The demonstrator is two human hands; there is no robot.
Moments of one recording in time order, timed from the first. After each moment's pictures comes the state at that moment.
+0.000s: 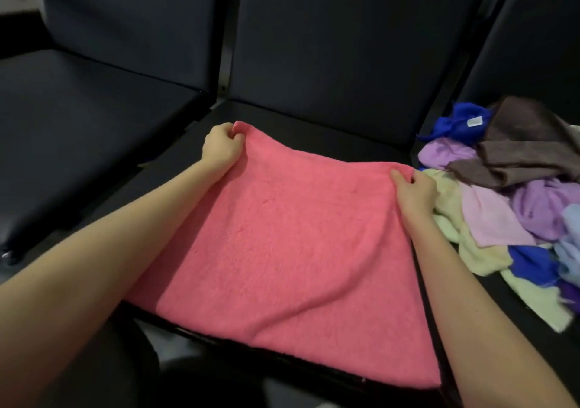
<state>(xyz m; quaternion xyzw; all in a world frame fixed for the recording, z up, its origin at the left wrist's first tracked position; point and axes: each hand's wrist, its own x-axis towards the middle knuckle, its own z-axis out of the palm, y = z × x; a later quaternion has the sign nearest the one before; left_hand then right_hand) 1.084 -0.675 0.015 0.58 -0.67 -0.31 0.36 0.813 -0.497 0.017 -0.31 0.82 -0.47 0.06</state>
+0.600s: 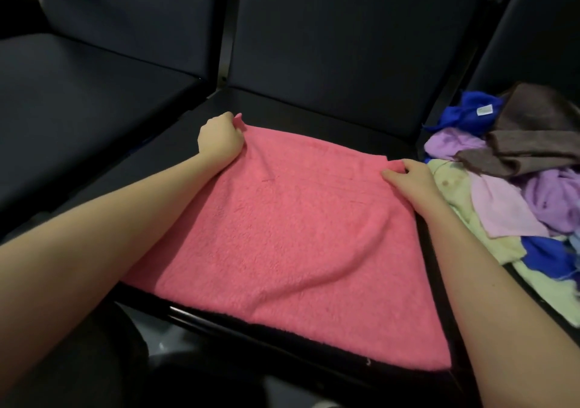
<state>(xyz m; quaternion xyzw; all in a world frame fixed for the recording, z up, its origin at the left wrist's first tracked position) 1.078 -0.682 -0.003 0.61 -0.72 -0.12 0.30 0.798 -0.505 0.015 -0.43 0.82 -0.35 0.12</state>
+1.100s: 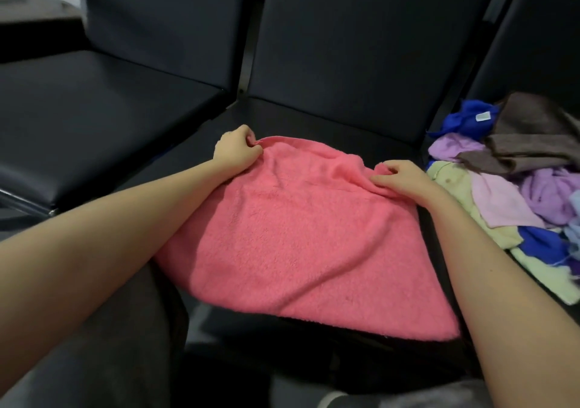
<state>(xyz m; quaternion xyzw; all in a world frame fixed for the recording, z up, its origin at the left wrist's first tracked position) 1.114 -0.644 -0.002 0.53 -0.74 -0.24 0.32 0.831 -0.490 0.032 -0.53 0.78 -0.26 0.20</state>
